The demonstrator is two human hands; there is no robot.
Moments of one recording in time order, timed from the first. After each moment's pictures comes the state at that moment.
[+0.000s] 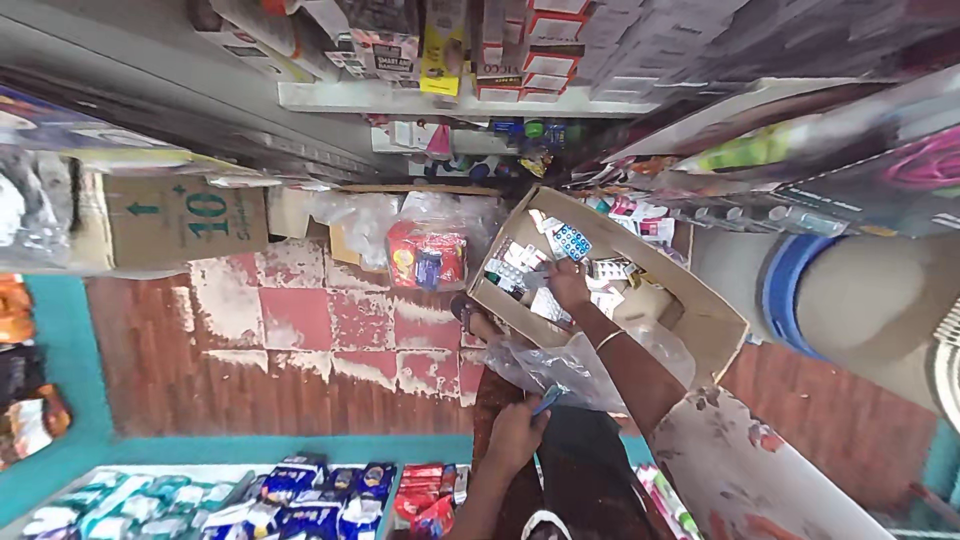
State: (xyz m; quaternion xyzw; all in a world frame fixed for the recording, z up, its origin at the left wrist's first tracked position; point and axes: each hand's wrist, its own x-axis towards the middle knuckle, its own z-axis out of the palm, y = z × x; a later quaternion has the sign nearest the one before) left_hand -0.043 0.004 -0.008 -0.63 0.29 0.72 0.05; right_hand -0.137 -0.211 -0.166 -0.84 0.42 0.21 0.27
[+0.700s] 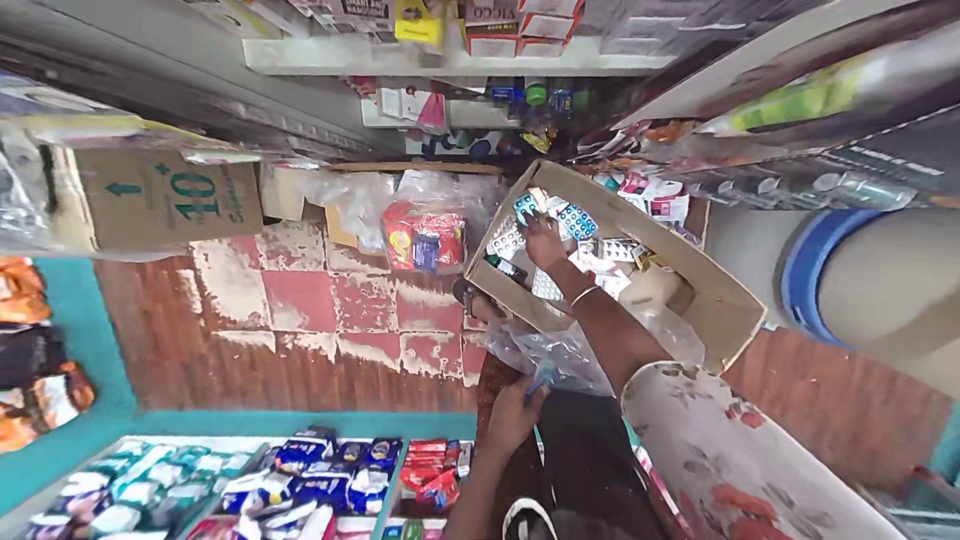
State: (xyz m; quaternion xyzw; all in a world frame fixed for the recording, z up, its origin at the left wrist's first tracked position) left_hand -0.050 0.018 -0.021 -0.68 0.20 0.70 -0.07; right_hand -0.072 -0.226 -0.229 -0.87 0.35 0.14 0.32
